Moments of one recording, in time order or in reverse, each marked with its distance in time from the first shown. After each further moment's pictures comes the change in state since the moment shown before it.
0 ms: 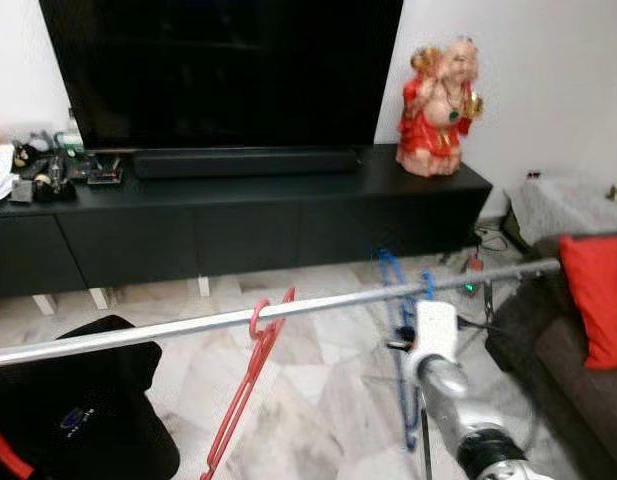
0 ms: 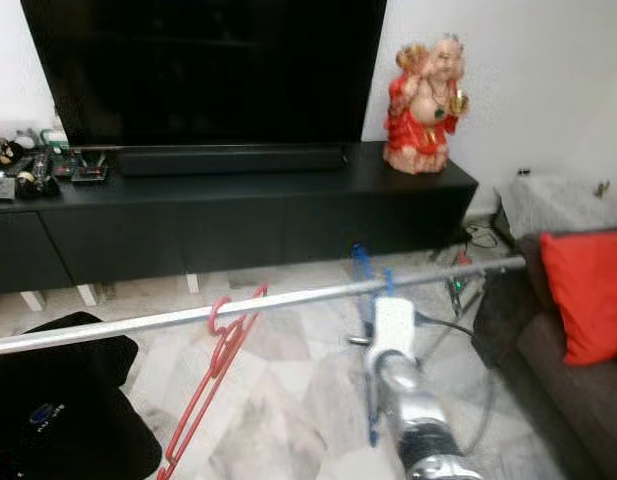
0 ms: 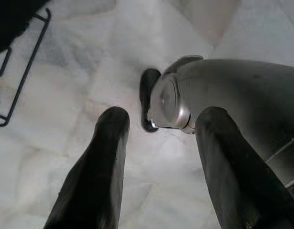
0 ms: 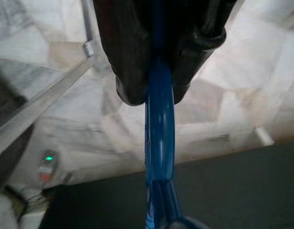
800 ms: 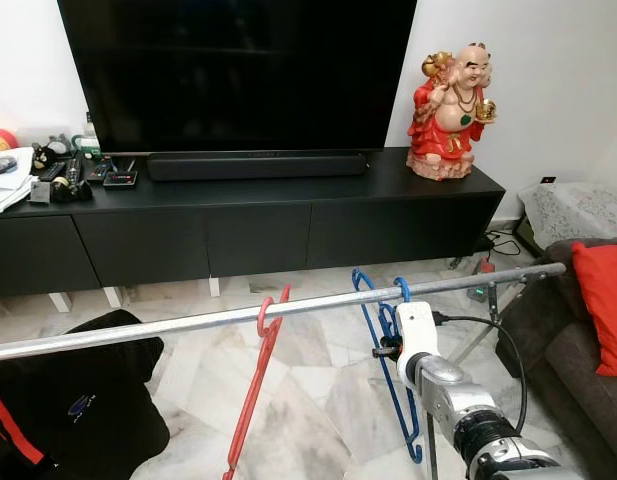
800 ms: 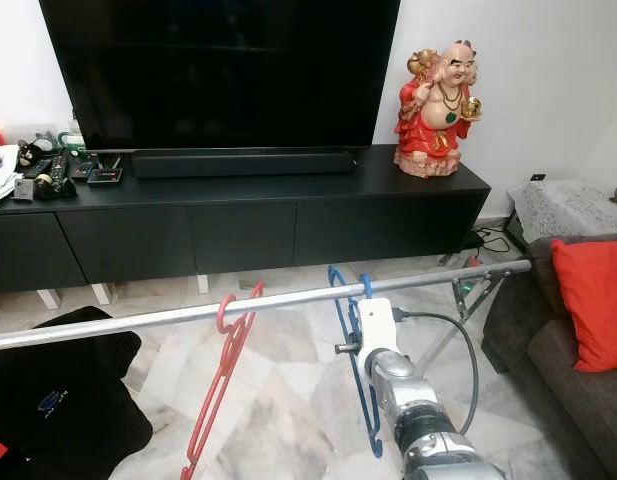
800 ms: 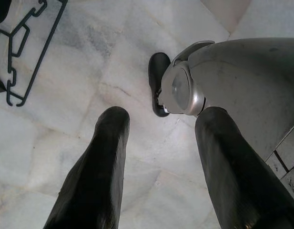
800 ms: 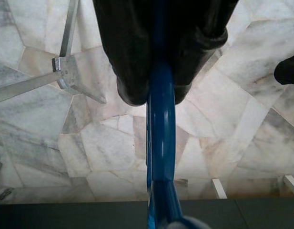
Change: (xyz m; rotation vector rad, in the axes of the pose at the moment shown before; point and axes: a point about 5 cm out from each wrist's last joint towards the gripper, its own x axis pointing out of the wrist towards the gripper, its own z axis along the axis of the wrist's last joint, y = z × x) left arm -0.005 0.012 -0.011 0.021 0.035 -0.002; right arm 0.003 0.017 -0.008 -0.154 0.163 0.162
